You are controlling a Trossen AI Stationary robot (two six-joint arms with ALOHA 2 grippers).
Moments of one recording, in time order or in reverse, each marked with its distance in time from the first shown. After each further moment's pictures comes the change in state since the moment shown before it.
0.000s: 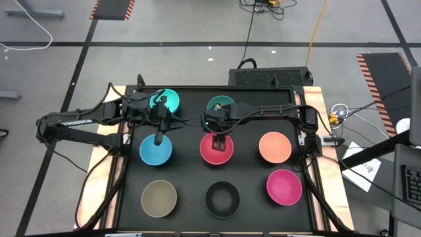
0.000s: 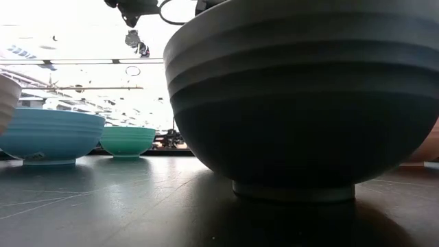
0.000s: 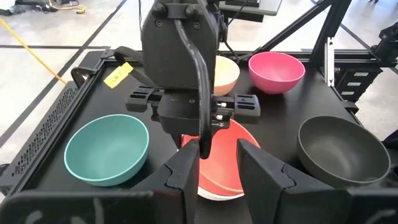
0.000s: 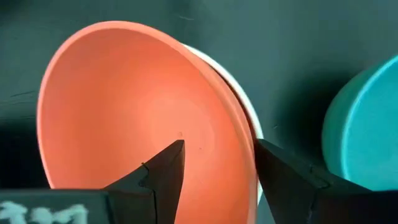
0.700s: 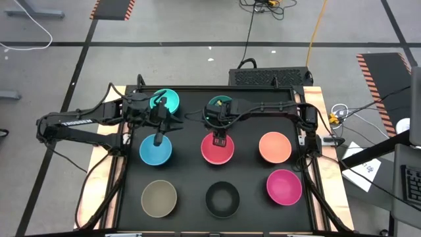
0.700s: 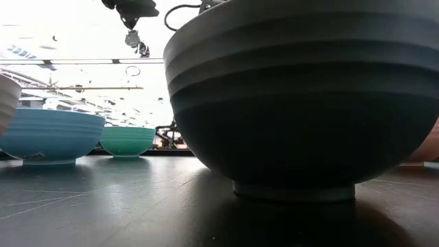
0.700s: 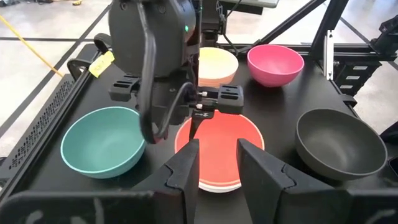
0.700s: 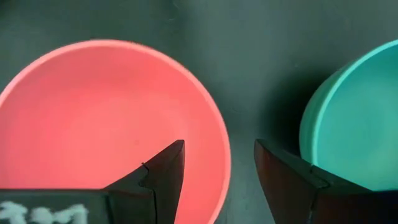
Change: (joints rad) left arm -0.001 0.000 0.000 -0.026 0.001 -0.002; right arm -0.041 0.000 -0.008 0.000 -0.003 -0.043
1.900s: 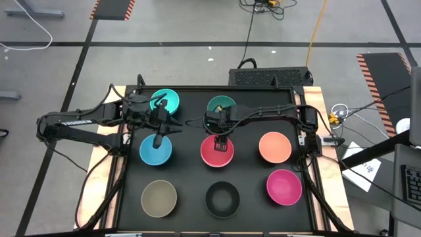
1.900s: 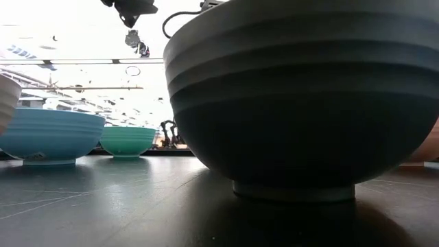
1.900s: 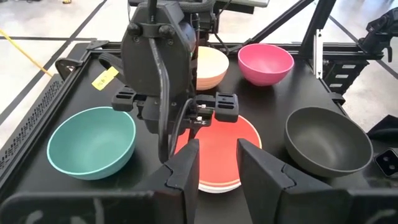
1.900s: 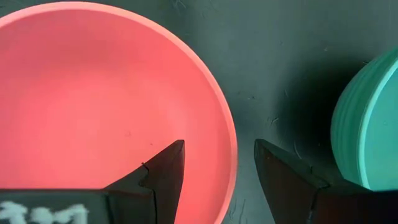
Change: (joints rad) left arm -0.032 0.000 0.000 -0.003 0.000 -0.016; right arm 0.035 -0.004 -0.081 0.056 0.011 0.019
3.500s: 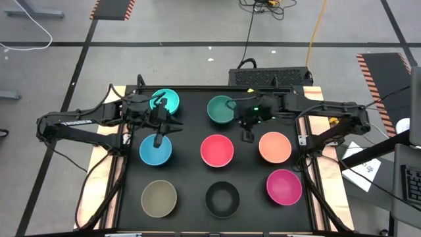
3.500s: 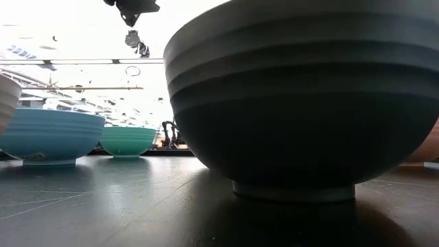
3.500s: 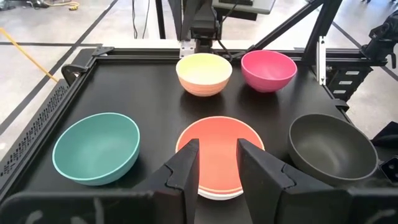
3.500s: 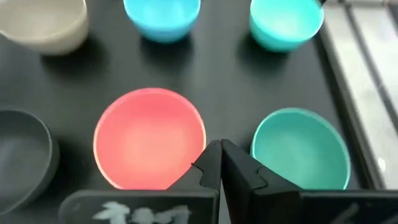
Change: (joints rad) left arm 0.001 0.000 0.000 0.026 -0.012 -0.003; right arm 0.006 -0.614 -0.244 0.164 0.019 -0.127
